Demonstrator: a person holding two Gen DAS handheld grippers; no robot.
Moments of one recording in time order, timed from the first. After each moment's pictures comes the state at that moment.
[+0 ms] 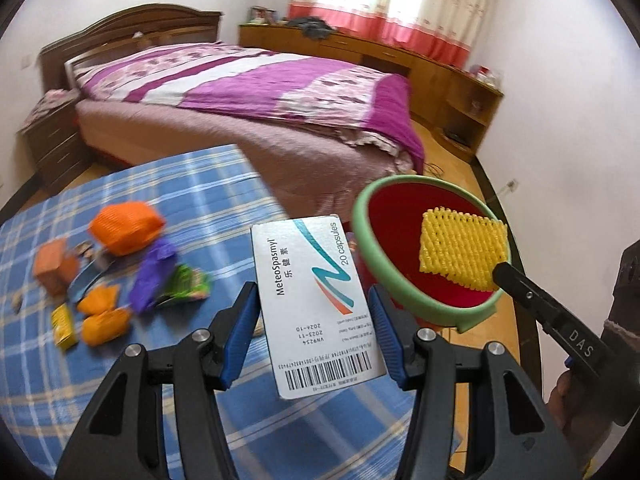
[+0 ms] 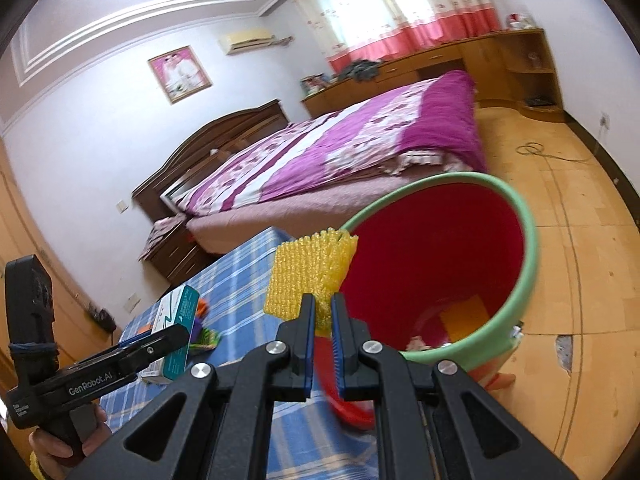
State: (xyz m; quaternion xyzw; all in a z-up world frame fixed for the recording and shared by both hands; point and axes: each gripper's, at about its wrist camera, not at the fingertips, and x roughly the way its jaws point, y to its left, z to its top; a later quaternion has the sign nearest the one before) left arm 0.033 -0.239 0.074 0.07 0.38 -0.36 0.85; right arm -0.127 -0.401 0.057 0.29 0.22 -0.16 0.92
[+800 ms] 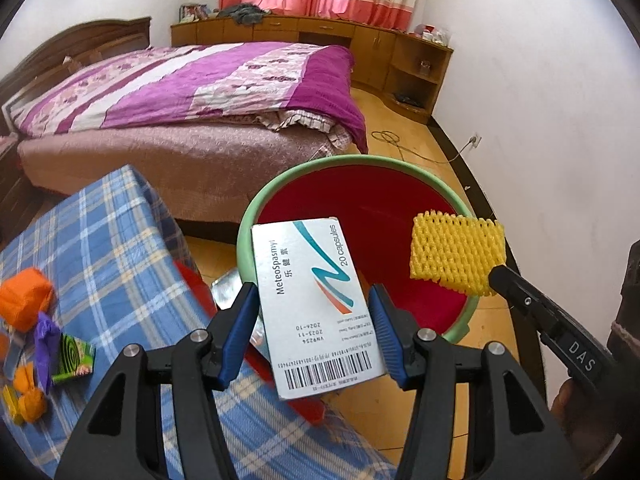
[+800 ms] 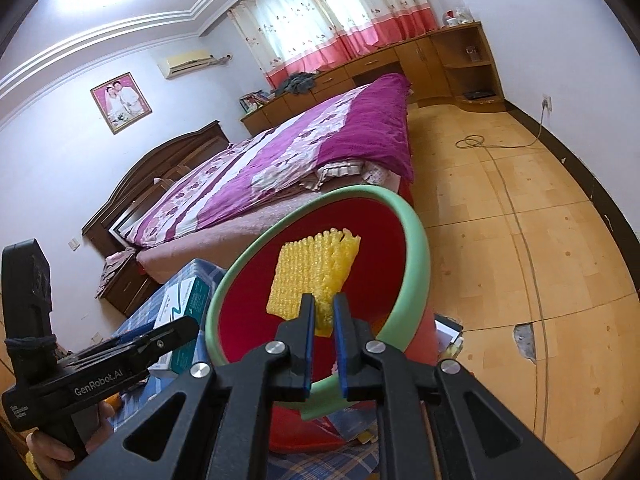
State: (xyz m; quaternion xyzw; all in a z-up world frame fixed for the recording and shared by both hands) left arm 0.026 -0.361 0.051 0.13 0.38 -0.44 0.80; right arm -0.157 -0.474 0.035 0.32 0.21 -0.26 0.89
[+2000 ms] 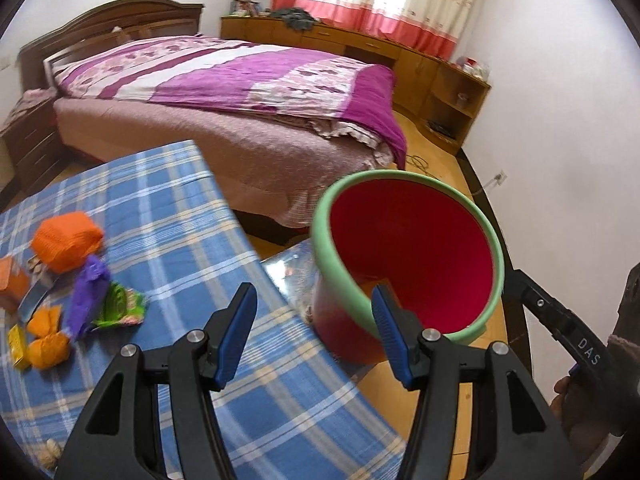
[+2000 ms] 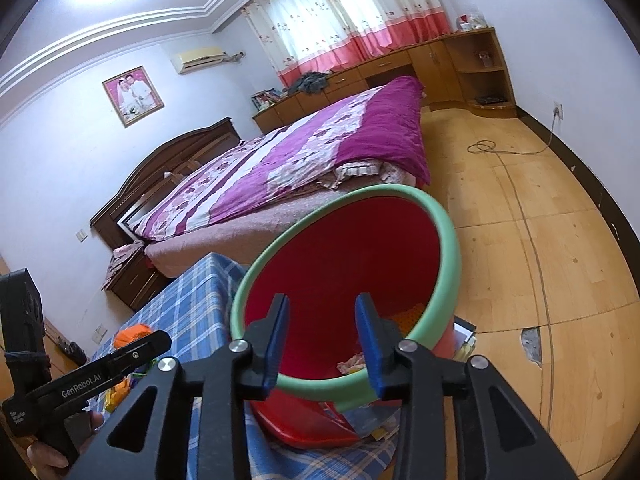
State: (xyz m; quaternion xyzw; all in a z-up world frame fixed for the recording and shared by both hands) left arm 0.045 -0.285 0.057 0.06 0.40 -0.38 0.83; right arm -0.145 -0.444 0.047 0.30 0.21 -0.24 0.90
